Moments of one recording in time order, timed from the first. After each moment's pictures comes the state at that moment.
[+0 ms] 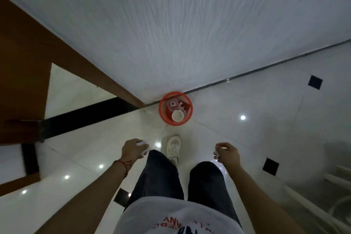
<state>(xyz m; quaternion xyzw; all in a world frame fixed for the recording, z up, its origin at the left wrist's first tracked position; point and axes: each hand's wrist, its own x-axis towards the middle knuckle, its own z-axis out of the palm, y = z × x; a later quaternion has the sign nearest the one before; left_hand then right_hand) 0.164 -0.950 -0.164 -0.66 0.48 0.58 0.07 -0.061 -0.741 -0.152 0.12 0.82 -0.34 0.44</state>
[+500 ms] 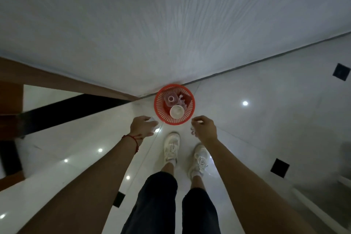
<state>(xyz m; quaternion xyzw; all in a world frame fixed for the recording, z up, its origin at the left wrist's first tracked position) 0.055 -1.019 -0.293 -0.67 0.46 0.58 0.10 -0.095 -0.879 -0.283 0.01 0.83 -0.31 0.48</state>
